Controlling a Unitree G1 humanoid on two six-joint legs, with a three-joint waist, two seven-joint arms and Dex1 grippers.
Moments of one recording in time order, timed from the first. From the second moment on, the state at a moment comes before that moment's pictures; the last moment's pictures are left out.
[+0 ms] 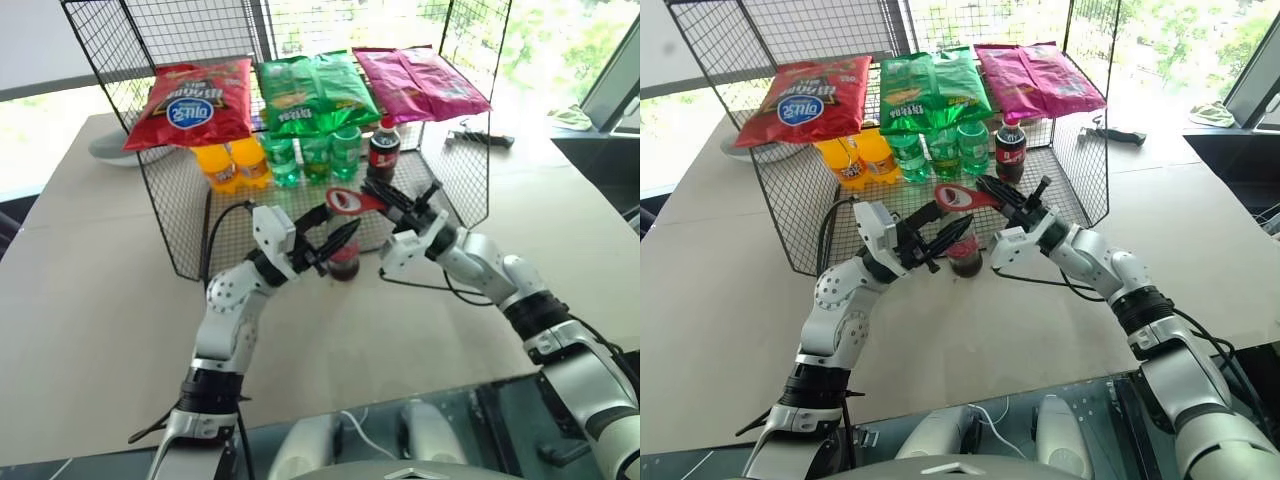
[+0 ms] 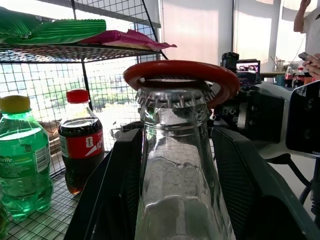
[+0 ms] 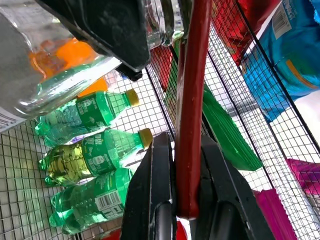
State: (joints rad) left arm -0.29 0.27 -0.04 -0.04 -0.38 -0.09 -0.81; right arm -0.72 -0.42 0.38 0.48 -0.79 -0.81 -0.19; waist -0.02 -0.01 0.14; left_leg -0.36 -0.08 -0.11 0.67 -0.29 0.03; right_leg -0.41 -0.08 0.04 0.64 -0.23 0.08
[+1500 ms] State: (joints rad) left arm -0.26 0.28 -0.05 -0.02 -0.38 -0.05 -0.80; right arm -0.73 -0.41 0.29 0.48 -0.57 -0.76 -0.14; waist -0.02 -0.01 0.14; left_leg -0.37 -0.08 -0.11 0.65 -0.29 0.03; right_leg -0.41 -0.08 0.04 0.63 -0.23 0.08
